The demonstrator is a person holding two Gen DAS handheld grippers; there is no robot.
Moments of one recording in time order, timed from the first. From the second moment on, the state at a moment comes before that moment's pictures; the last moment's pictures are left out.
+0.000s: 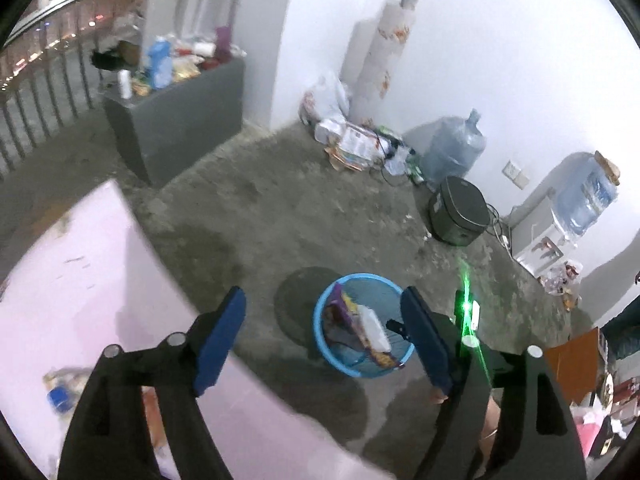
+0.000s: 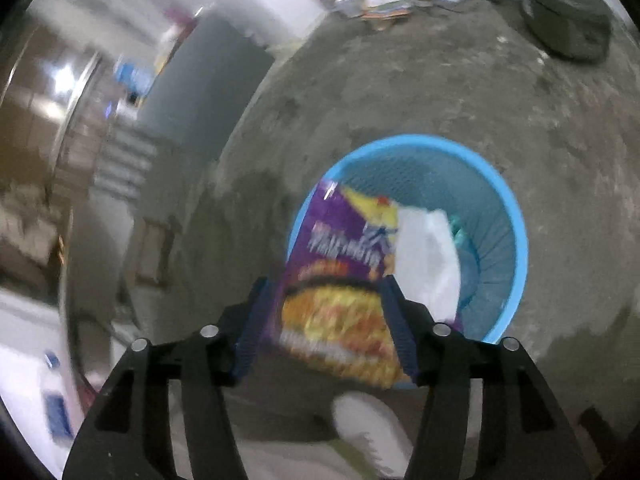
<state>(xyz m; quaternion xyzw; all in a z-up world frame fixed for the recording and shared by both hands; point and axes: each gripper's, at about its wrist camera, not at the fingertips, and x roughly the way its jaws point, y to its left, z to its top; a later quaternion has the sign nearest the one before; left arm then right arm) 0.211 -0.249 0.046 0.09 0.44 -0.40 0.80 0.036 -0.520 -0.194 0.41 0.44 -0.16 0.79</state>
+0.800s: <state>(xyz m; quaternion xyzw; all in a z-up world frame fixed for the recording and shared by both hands) 0.177 0.002 0.046 -0.02 0.41 -0.24 0.88 0.093 -0.539 -0.343 0.37 0.60 -0.26 0.66</state>
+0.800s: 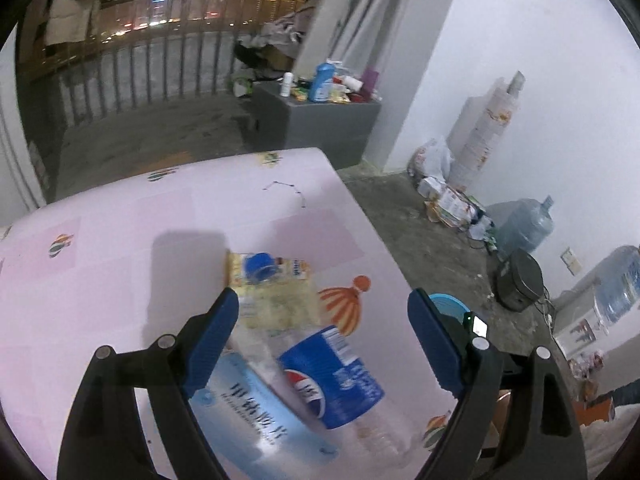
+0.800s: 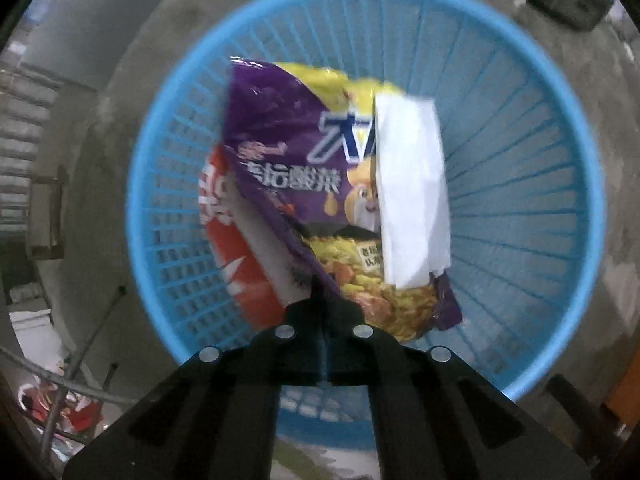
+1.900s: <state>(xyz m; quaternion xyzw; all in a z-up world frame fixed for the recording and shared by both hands) 0.118 0.126 0.021 -0.09 0.36 -0.18 0.91 0.107 -0.327 -0.025 0.23 0.38 0.05 0.89</state>
